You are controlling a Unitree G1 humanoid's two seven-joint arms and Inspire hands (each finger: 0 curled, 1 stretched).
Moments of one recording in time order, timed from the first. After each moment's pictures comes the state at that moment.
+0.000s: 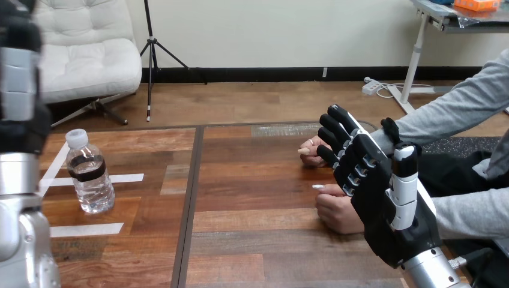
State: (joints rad) left arm -0.26 0.28 0.36 0.11 -0.27 -0.48 -0.21; right arm 0.16 -0.12 -0.03 -0.14 0.36 -0.15 0.46
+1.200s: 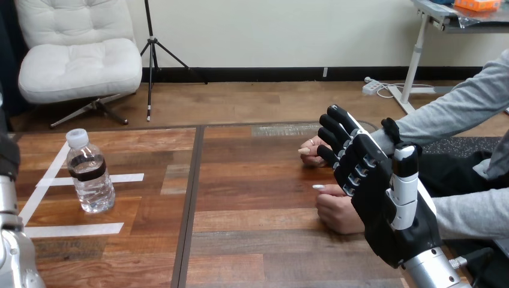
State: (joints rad) left arm -0.28 0.30 0.45 0.37 -0.27 -0.52 -0.16; right arm 0.16 -0.12 -0.03 -0.14 0.36 -0.15 0.46
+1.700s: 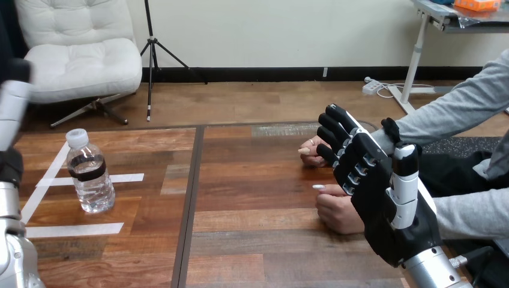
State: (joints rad) left arm -0.28 0.31 0.45 0.42 -0.23 -0.52 -0.14; right arm 0.16 -0.12 -0.03 -0.15 0.36 -0.14 0.46
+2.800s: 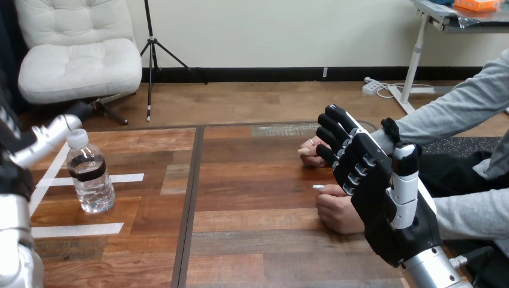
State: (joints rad) left arm -0.27 0.32 0.43 0.55 -0.14 -0.54 -0.11; right arm 0.16 -0.12 -0.03 -0.15 0.35 -0.13 0.46
